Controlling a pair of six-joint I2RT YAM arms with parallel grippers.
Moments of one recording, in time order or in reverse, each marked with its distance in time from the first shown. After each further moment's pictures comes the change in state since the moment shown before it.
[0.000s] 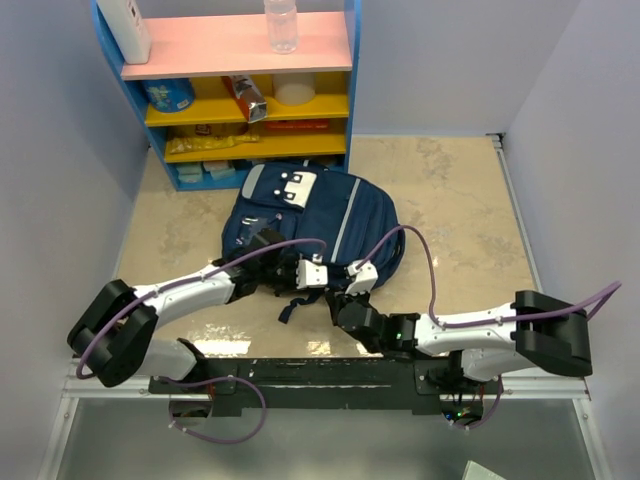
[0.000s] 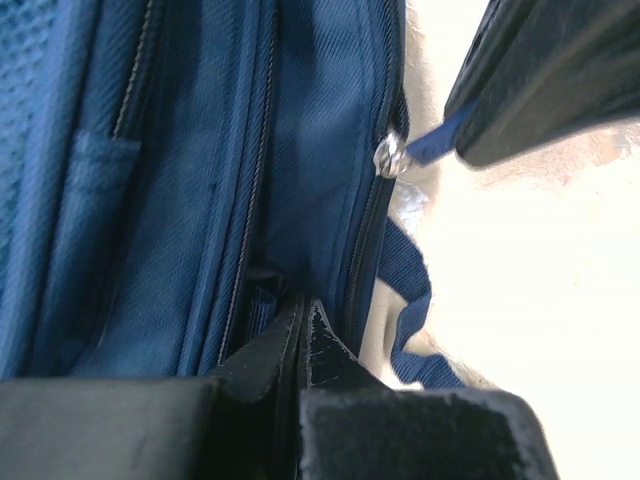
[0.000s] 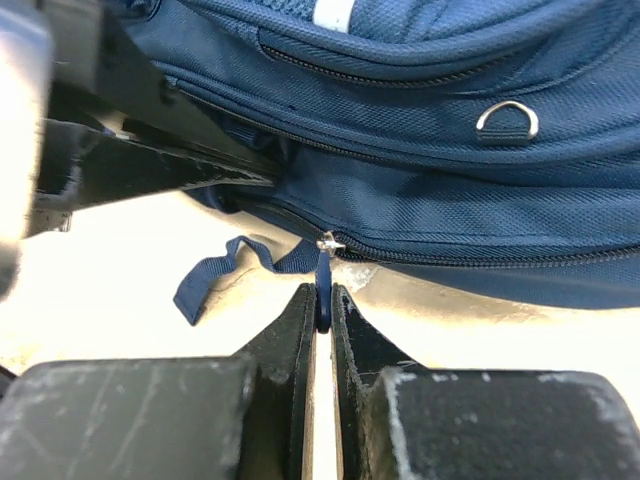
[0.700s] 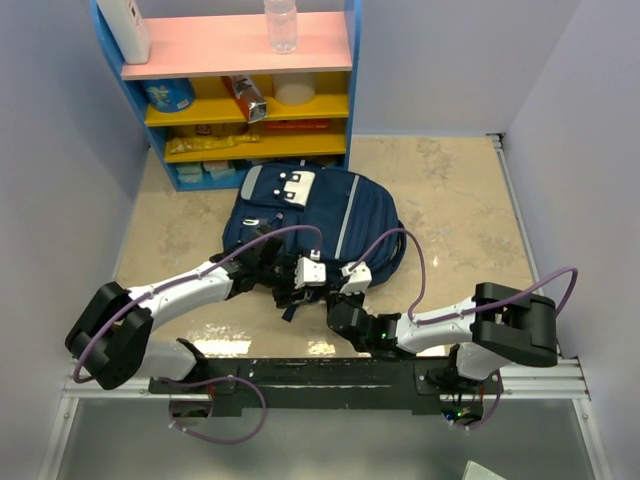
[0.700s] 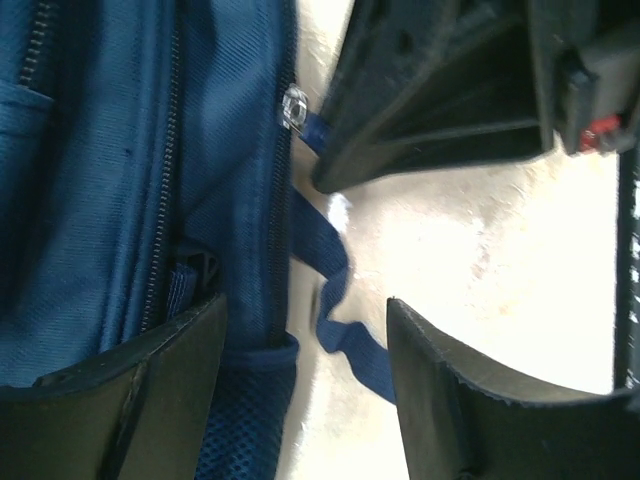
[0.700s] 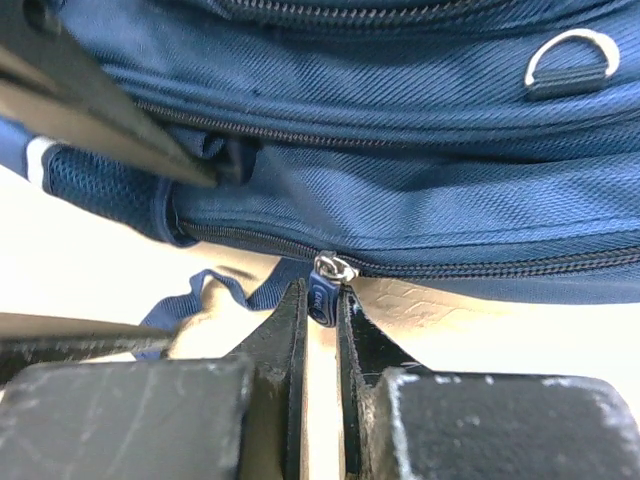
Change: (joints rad) left arm 0.015 -0.027 0.045 -0.150 0.131 -0.063; right arm -0.021 0.185 0.006 0.146 0.097 0.002
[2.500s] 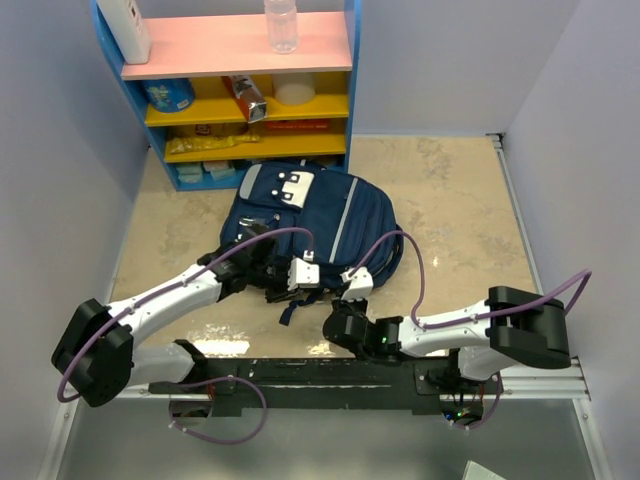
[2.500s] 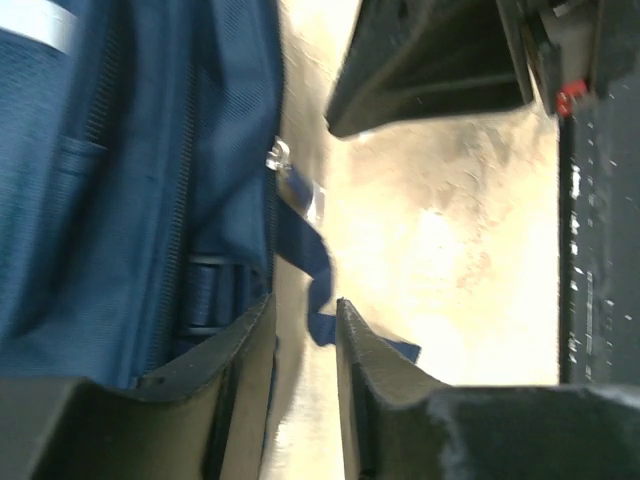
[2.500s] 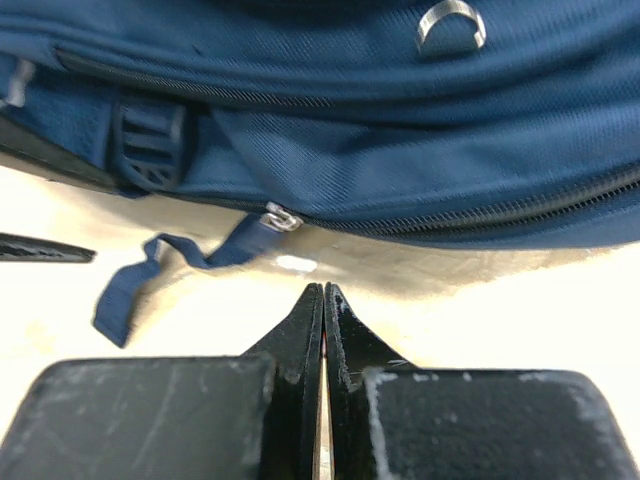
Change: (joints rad) left arm 0.011 -0.108 0.020 -0.129 0.029 0.011; right arm 0.063 -0.062 0.052 -0.280 0.061 0.114
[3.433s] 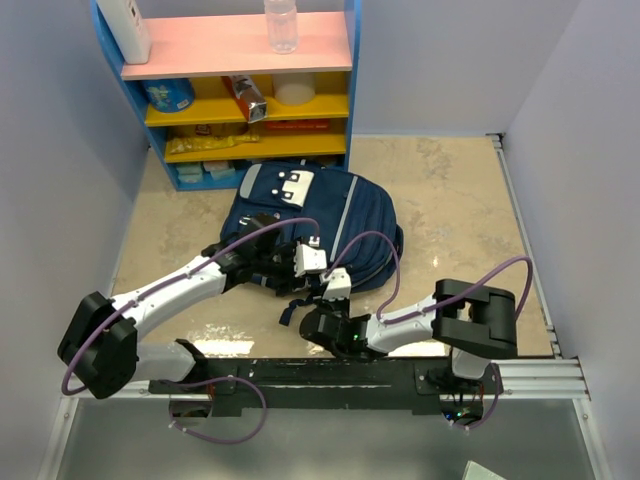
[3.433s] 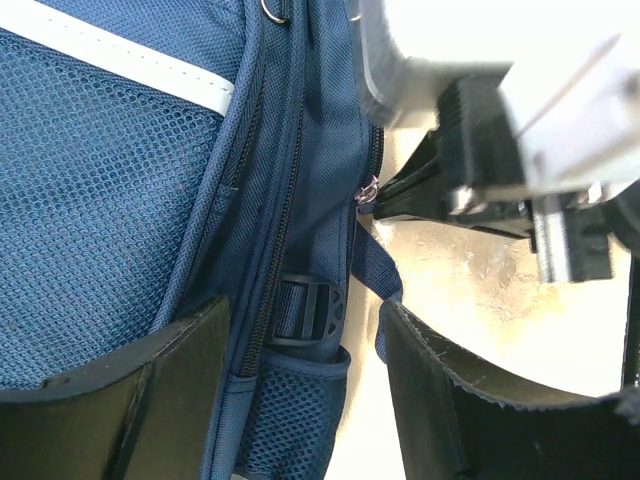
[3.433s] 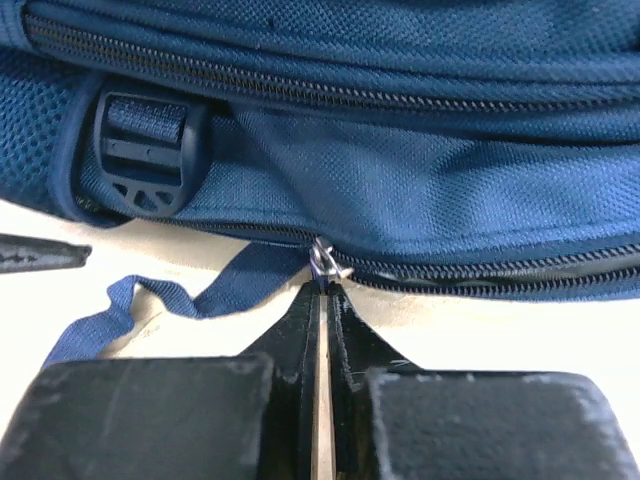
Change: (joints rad) left arm -0.004 0.054 0.090 0.026 -0.093 -0.029; right arm -0.016 0.282 0.137 0.060 0.079 -0.042
